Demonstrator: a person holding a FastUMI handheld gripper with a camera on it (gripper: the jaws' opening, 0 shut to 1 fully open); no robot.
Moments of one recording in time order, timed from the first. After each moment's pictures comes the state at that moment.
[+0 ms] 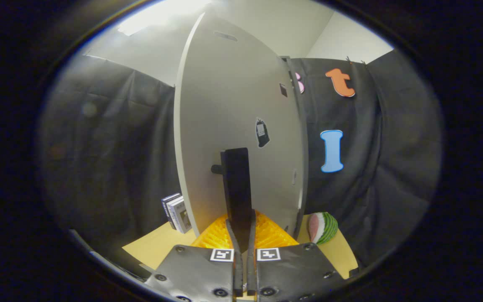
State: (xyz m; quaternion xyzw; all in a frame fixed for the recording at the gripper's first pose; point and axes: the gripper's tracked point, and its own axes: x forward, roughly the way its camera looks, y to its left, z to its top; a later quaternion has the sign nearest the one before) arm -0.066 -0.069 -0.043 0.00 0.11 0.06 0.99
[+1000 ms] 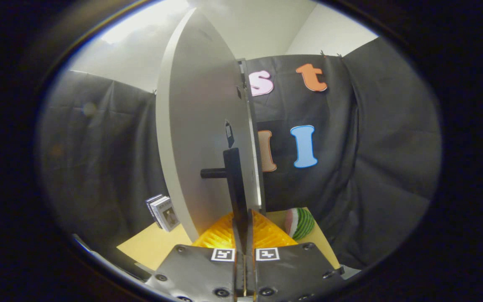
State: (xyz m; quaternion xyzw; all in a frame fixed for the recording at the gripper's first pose) arm -0.076 -0.149 -0.033 0.02 0.11 0.02 0.99
